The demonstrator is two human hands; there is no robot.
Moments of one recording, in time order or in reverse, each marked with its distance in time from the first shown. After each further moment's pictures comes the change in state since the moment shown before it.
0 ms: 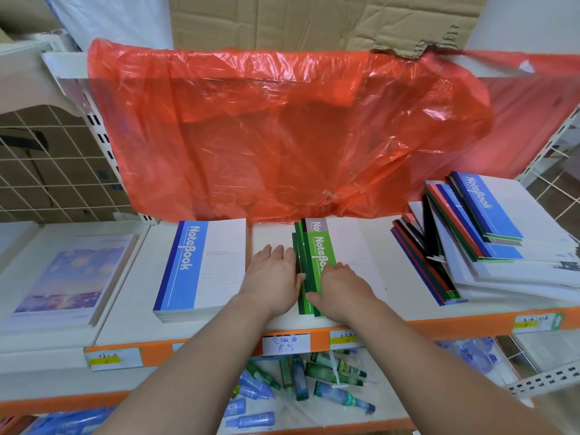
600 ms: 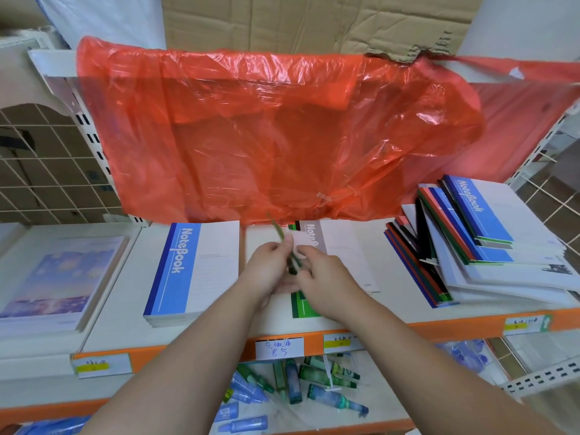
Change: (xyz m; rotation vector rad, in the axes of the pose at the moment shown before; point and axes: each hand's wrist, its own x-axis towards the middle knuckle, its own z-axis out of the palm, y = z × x) left_hand 0.009 0.010 -0.021 -1.406 -0.036 -0.435; right_hand -0.026 -0.018 -0.035 0.535 0.206 -0.250
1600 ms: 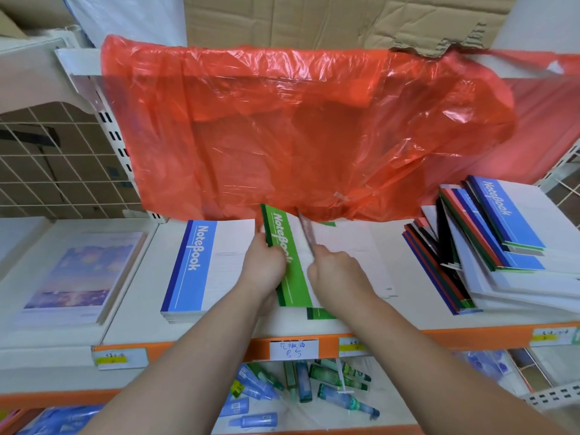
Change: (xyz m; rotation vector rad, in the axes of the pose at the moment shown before) left_hand -0.004 0.005 -0.019 0.023 0.223 0.056; right_hand 0.016 -0.005 0.009 -0.458 0.070 -0.014
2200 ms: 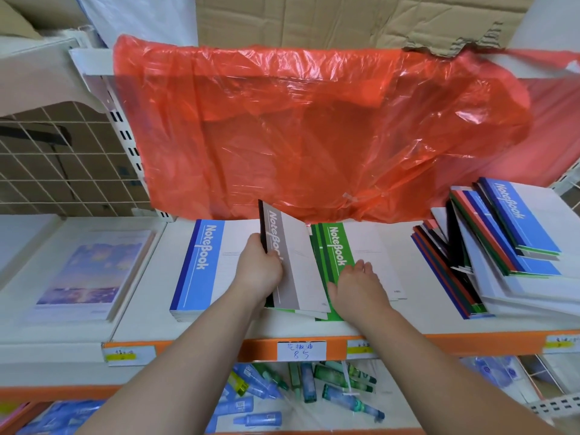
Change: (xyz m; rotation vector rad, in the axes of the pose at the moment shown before) left_hand 0.004 -0.004 -0.018 0.199 0.069 0.043; right_hand 0.012 0.047 0.057 -0.206 -0.237 0.250
